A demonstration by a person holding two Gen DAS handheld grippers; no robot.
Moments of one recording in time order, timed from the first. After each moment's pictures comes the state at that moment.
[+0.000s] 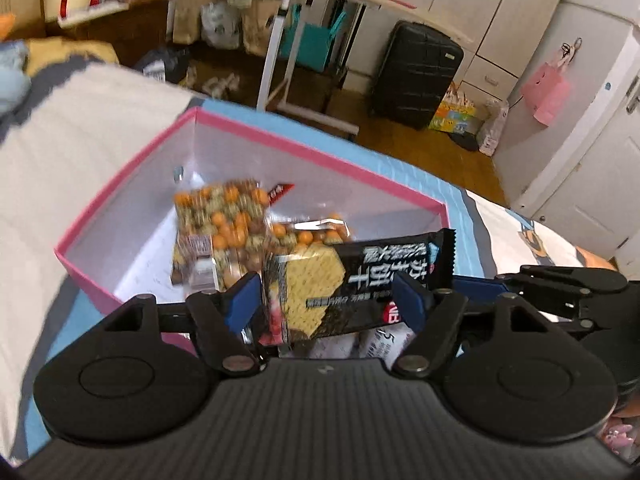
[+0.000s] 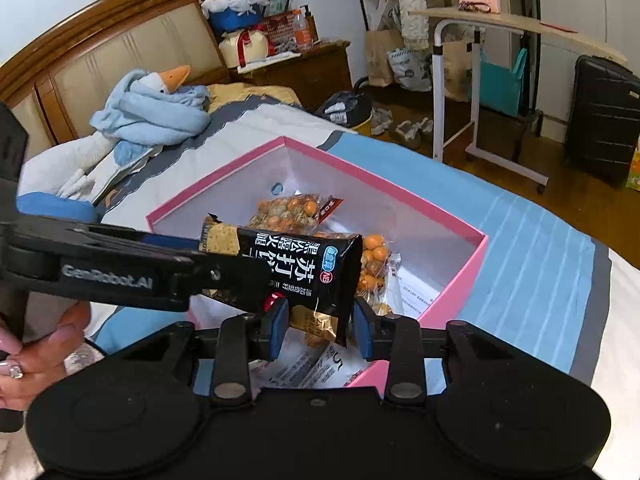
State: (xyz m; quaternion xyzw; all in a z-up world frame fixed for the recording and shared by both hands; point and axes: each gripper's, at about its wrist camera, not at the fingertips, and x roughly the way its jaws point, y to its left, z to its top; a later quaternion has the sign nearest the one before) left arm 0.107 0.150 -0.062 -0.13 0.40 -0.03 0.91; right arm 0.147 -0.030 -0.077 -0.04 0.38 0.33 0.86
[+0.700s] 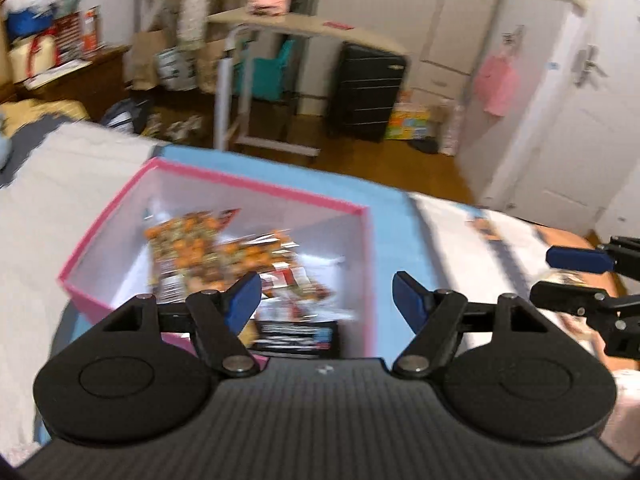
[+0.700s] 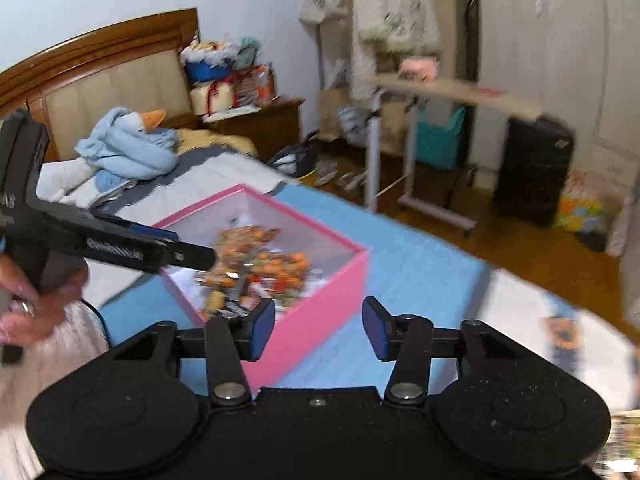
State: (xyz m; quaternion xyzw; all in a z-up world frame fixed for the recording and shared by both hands) left arm 0.052 0.102 -0.001 -0.08 0.36 -0.10 0.93; right arm 0.038 -0.147 0.011 -0.08 0.30 0.25 0.92
